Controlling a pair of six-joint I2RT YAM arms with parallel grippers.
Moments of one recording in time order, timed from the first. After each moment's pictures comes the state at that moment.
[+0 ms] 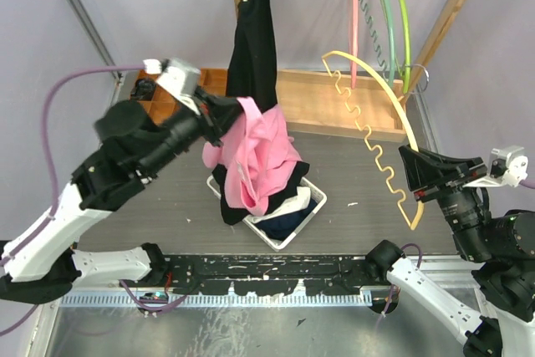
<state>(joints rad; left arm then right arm) -0.98 1.06 1.58 -0.37 -0.16 -0.18 0.65 0.38 1.25 -0.61 0.29 0.21</state>
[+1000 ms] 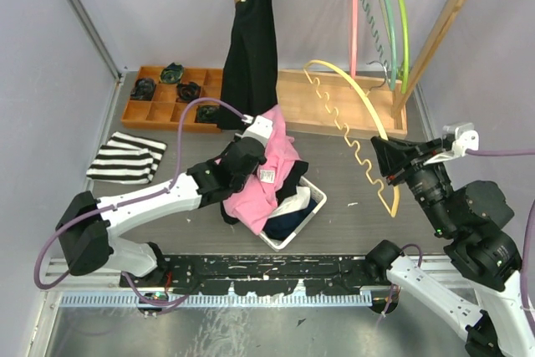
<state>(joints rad) -1.02 1.38 1.00 -0.14 -0.64 -0.14 0.65 0.47 1.16 -0.55 0.27 0.21</state>
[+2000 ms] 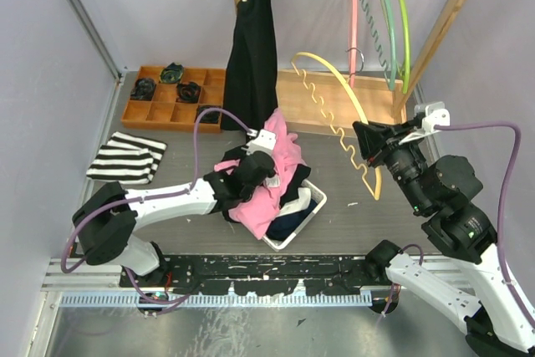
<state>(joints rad) -1.03 1.51 0.89 -0.01 -0.66 -0.29 0.65 0.61 1.13 -0.41 0.26 0.19</state>
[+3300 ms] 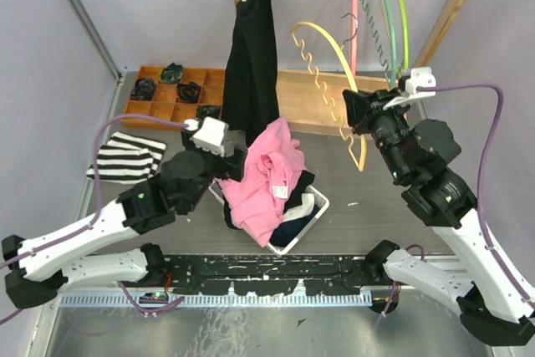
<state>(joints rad) -1.12 0.96 0.97 -0.25 -0.71 -0.13 0.65 0.82 1.25 -0.29 0.34 0.19</state>
